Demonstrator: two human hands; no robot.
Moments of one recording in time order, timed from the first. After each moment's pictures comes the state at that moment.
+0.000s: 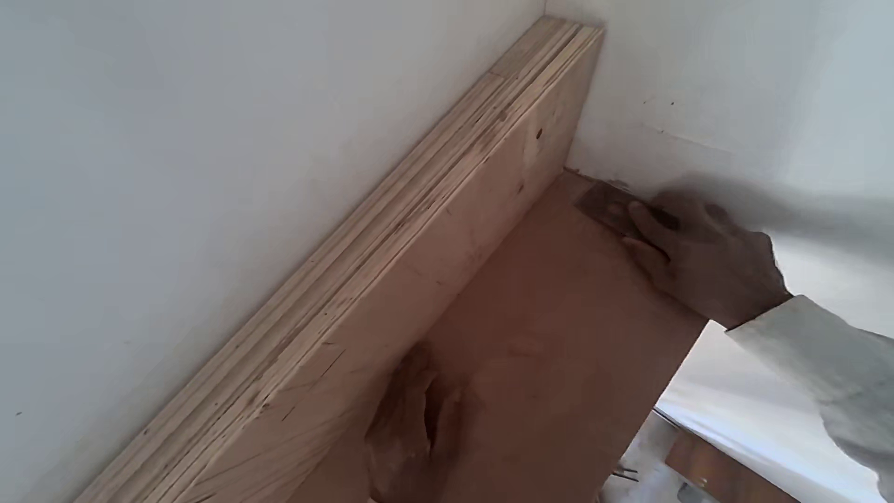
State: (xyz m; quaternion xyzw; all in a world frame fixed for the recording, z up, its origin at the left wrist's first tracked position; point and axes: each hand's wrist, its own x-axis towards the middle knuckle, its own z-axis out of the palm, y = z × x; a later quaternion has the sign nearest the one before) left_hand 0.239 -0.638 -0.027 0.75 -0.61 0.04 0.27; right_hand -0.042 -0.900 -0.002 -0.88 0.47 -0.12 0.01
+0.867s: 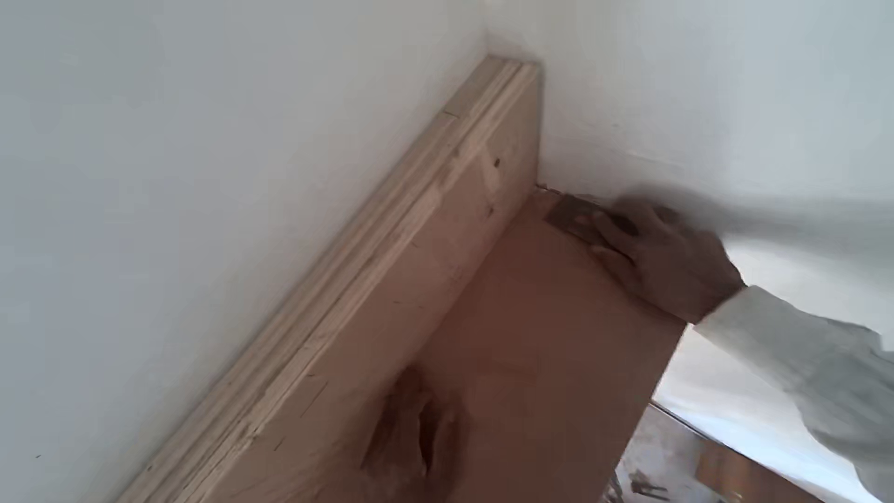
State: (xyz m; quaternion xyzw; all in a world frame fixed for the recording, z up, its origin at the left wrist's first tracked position) left_hand 0.242 -0.639 -0.017 0.77 -0.60 0.02 0.23; right_hand -0.027 -0.926 -0.013 -0.89 0.43 -0.12 0.02
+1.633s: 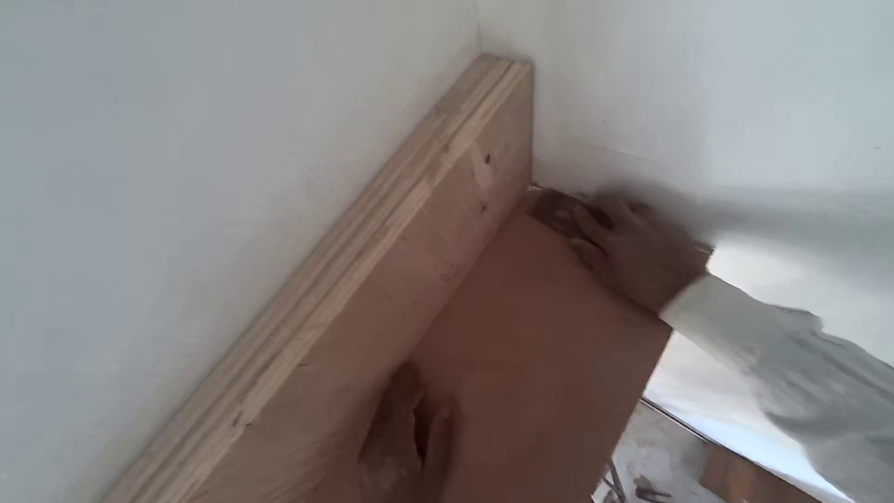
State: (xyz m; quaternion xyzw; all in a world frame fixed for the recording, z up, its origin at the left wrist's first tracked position) left_hand 0.237 -0.639 -0.023 0.76 -0.60 0.04 0.25; right_hand 0.011 -0.875 0.066 -0.82 0.55 -0.01 0.15
